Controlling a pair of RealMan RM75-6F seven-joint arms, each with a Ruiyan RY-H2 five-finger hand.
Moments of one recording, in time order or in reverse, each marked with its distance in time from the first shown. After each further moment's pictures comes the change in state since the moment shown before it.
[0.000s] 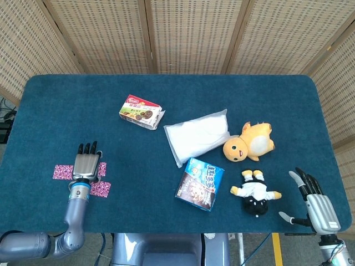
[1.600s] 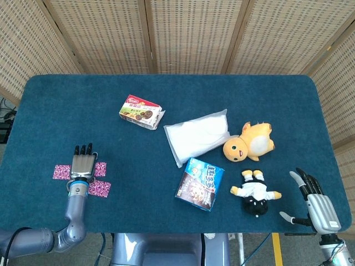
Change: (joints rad) left arm -0.001 -0.054 0.014 0.164 -0.047 -0.077 0.003; right arm 0.004 -0.003 -0.001 0.015 0.011 -0.012 0.015
